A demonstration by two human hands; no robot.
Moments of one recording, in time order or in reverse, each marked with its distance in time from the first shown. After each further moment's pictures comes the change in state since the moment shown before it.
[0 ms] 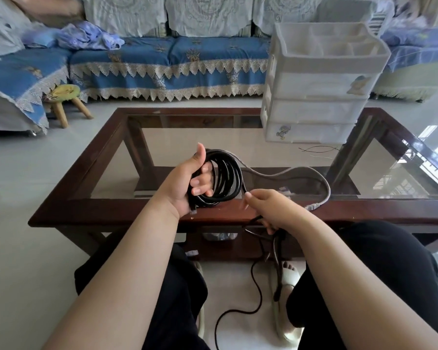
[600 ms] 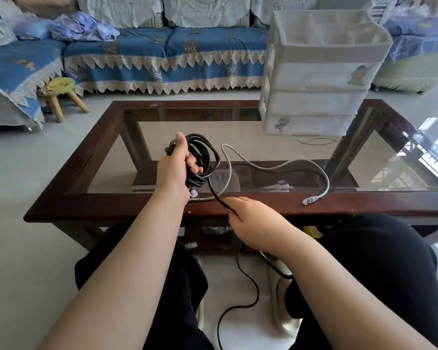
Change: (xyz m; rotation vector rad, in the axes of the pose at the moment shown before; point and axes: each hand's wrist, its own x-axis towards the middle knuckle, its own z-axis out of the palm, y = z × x) left_hand 0.019 -0.004 0.004 -0.056 0.629 0.122; right_hand -0.023 -0.010 0.033 -0.424 0.023 -0.327
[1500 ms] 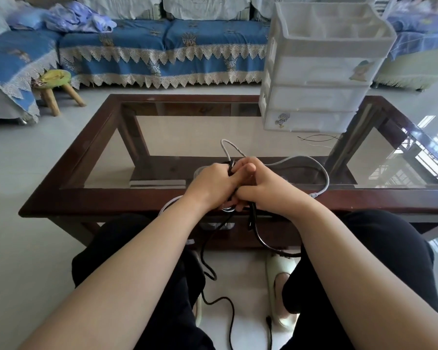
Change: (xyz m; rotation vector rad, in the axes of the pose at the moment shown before) left_hand -0.020 -0.030 0.020 1.114 -0.534 0.395; right_hand 0.019 0.008 -0.038 0.700 0.003 0.070
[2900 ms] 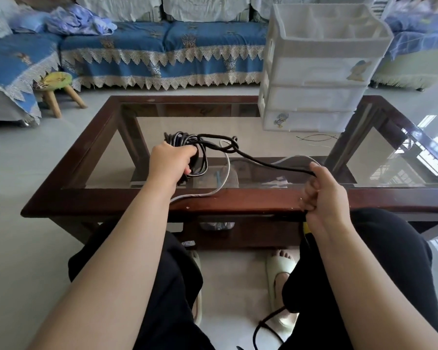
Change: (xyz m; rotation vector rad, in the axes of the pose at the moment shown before) left_hand 0.003 -0.012 -0.047 -0.420 0.517 -0.444; right_hand -0.031 0.050 -0.042 0.767 0.787 0.092
